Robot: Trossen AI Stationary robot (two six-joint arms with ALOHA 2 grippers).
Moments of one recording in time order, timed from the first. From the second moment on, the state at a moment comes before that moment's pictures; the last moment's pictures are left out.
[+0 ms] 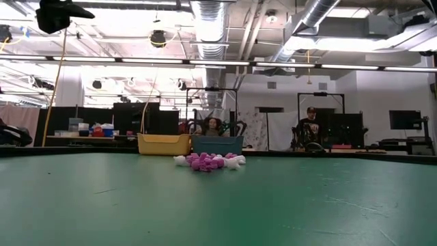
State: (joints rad) left arm -0.11 0.44 0.86 -0.73 -0.25 -0.77; right arm 0.17 1.86 2.30 -1.32 0.34 0.35
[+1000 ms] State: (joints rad) left arm -0.11 0.44 0.86 -0.61 -0.57 -0.77; right arm -0.17 1.10 1.20 -0.78 0.12 -0.06
